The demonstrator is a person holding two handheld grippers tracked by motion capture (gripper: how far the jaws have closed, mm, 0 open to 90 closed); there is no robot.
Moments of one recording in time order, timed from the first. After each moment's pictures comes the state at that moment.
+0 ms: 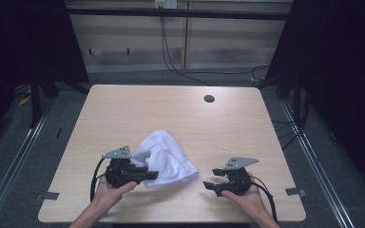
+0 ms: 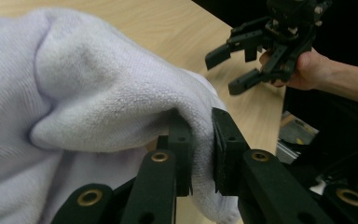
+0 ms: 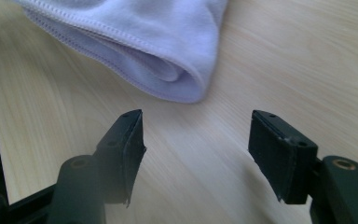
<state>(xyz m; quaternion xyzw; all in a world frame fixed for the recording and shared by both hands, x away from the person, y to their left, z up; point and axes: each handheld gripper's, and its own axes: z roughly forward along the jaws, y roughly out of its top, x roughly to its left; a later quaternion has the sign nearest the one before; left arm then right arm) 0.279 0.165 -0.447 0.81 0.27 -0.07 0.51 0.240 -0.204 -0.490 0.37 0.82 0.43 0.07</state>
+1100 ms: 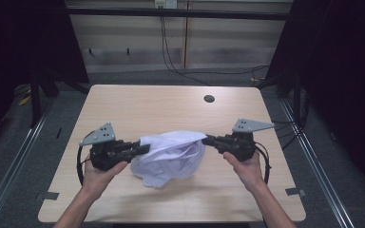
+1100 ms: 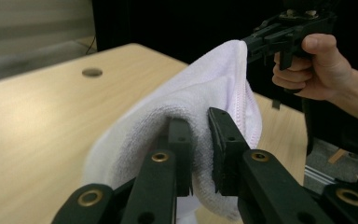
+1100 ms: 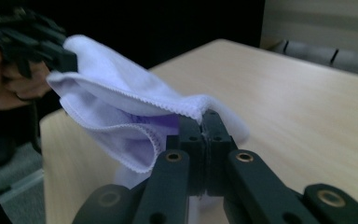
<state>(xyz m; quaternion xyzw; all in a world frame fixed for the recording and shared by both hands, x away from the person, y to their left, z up) 0.285 0.181 -0.359 0.78 0.24 0.06 0.58 0.282 -0.197 -0.377 0.33 0.75 0.57 0.11</state>
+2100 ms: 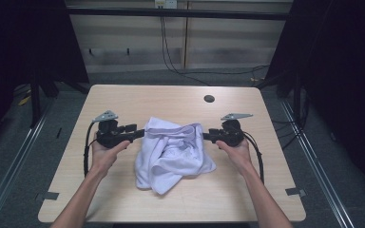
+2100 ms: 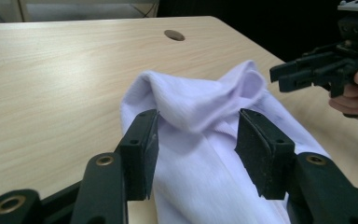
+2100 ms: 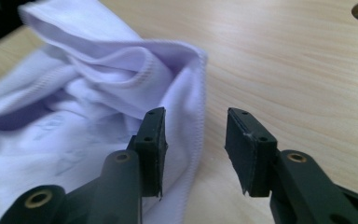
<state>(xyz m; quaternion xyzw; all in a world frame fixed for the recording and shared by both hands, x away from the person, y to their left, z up) 0.376 0.200 -0.432 0.76 0.38 0.06 0.53 0.373 -0.213 -0.464 0.45 0.77 0.45 0.10</state>
